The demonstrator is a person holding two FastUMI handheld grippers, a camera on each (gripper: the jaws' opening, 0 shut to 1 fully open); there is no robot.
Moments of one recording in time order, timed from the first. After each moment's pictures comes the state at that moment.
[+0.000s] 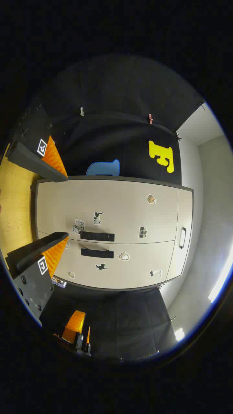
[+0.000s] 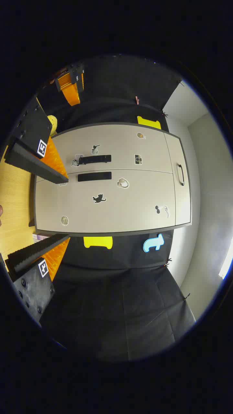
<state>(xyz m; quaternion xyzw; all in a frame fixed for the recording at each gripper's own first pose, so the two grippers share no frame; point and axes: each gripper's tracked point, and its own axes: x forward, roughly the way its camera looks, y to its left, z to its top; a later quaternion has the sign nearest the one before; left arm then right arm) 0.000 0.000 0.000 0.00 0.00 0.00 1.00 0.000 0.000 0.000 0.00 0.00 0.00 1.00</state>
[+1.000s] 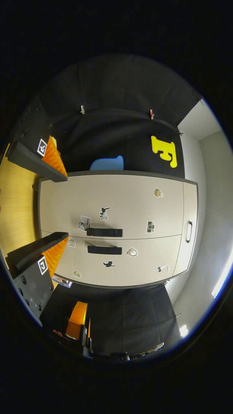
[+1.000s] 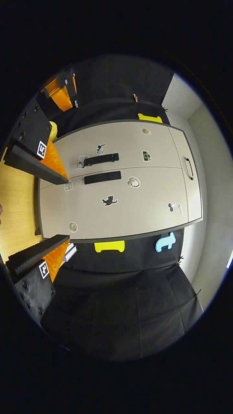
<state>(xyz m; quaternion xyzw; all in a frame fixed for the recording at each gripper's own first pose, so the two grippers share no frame) 0.009 -0.008 -0.019 0.02 0.02 -0.01 1.00 0.020 0.016 -0.020 0.04 0.04 0.01 1.00</state>
